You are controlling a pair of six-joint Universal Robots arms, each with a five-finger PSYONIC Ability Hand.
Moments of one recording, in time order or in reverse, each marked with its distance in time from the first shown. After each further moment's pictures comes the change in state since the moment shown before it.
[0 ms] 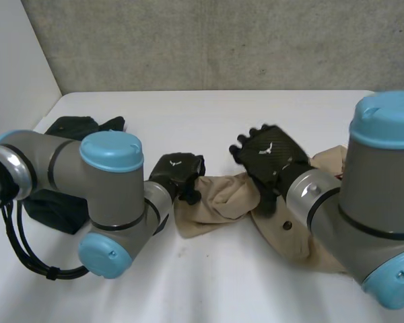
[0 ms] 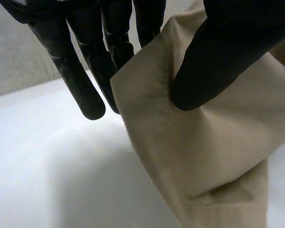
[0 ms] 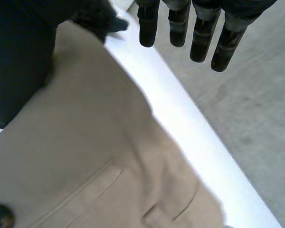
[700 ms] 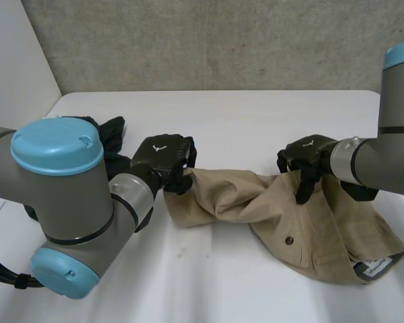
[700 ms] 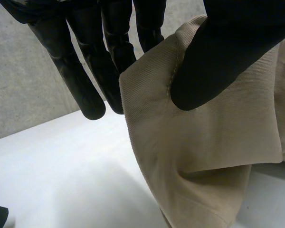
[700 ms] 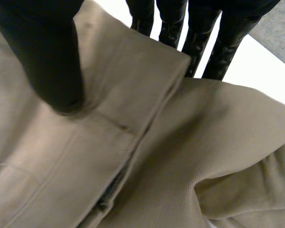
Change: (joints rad) left arm 0.012 0.251 -0.182 0.030 -0.003 0.005; right arm -0.283 0.332 -0.457 0.515 -0.185 0.016; left_hand 0.000 0.003 0.003 0.004 0.000; right_hand 0.458 0.552 0.528 0.512 0.481
